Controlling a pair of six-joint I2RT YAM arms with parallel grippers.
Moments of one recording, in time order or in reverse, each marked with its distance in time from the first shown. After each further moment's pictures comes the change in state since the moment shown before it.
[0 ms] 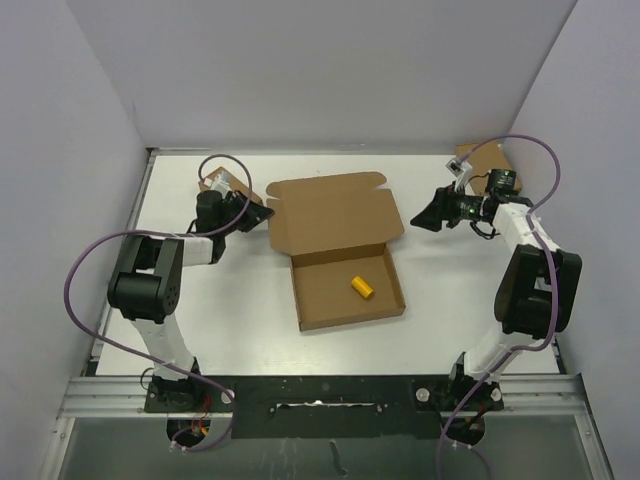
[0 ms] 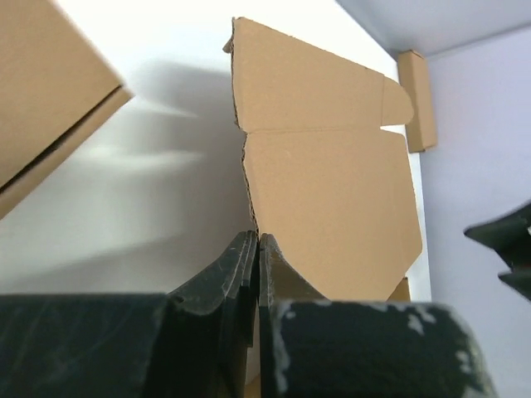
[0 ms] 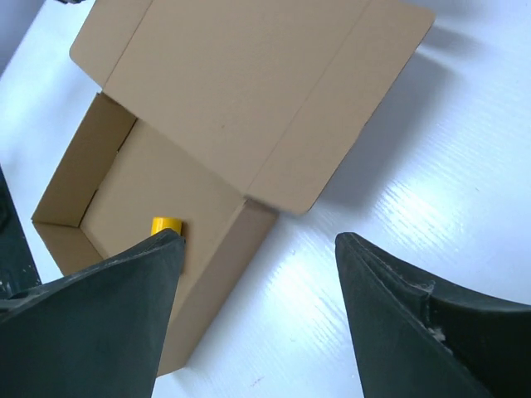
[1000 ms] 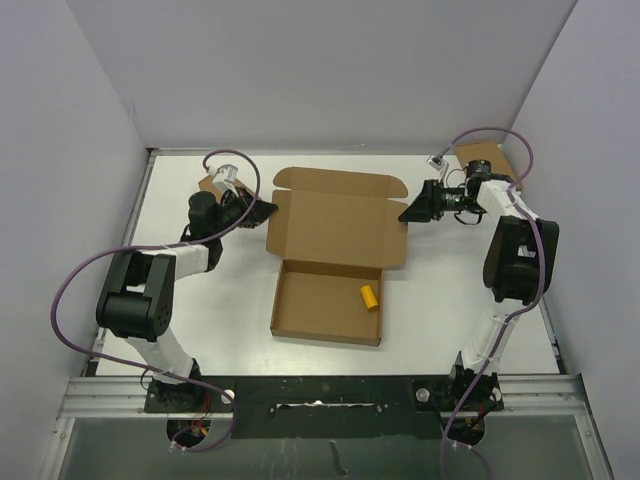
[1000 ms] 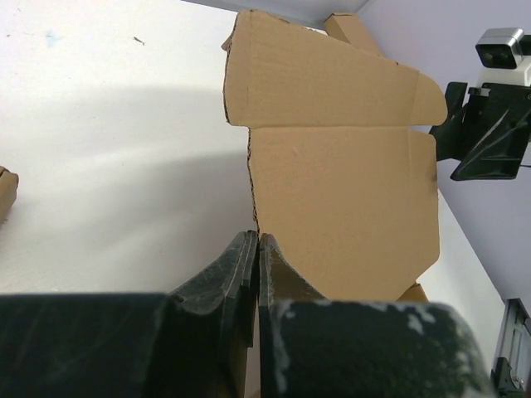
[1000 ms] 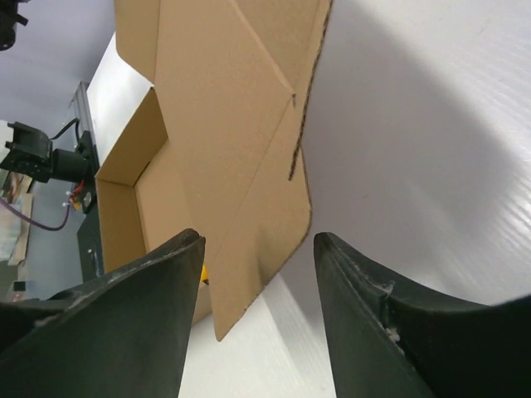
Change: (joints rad) left arm -0.015 -0.166 -0.089 0.167 0.164 0.267; right arm 0.061 0.319 0.329 -0.293 -0.151 -0.075
